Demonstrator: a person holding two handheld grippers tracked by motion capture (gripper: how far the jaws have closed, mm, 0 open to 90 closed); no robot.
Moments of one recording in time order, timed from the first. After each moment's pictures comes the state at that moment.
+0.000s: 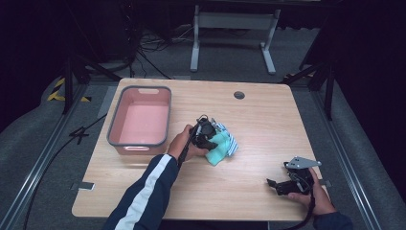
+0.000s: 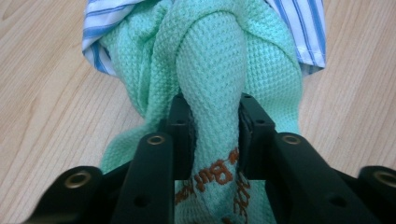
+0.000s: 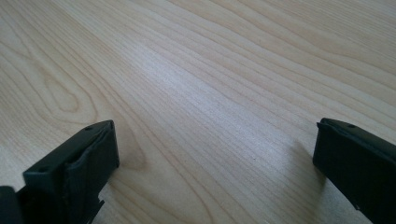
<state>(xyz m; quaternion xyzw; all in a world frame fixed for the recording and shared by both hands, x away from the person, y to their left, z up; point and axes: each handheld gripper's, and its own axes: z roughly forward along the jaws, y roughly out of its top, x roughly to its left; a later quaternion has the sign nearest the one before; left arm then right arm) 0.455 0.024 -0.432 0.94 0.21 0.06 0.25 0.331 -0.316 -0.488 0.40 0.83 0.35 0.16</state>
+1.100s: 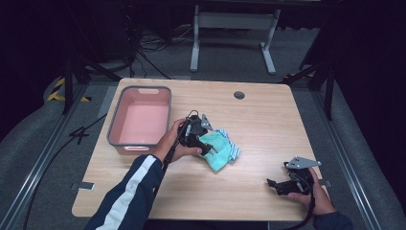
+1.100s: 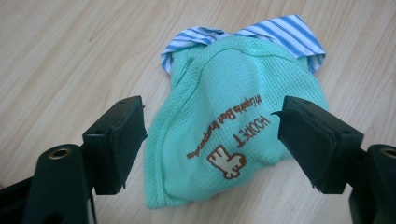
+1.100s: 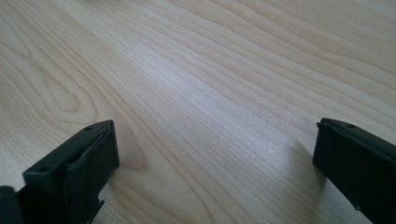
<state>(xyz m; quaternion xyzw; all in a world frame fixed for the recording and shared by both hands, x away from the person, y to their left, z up) 0.423 0.054 -0.386 0.93 0.21 0.14 0.27 0.331 -0.316 -0.488 0.40 0.83 0.35 0.16</state>
